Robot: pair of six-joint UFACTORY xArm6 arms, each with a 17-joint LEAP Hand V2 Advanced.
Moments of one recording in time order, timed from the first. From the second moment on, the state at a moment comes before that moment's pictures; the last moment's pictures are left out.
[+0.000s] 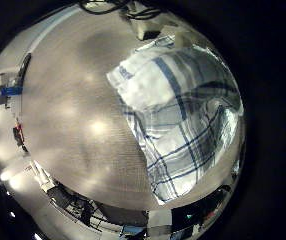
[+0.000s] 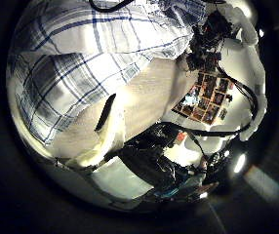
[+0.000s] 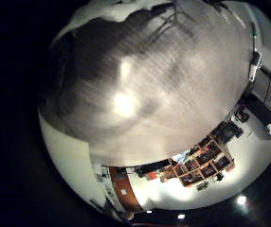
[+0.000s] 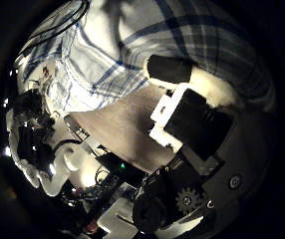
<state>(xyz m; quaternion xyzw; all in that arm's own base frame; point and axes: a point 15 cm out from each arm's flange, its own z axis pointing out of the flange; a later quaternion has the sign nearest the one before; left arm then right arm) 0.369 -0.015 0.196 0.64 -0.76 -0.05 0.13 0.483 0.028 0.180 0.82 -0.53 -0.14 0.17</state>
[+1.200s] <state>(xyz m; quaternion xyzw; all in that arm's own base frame) 0.361 -0.032 0.197 0.63 -0.77 -0.04 0.13 0.483 0.028 0.180 0.82 -0.53 -0.14 0.17</state>
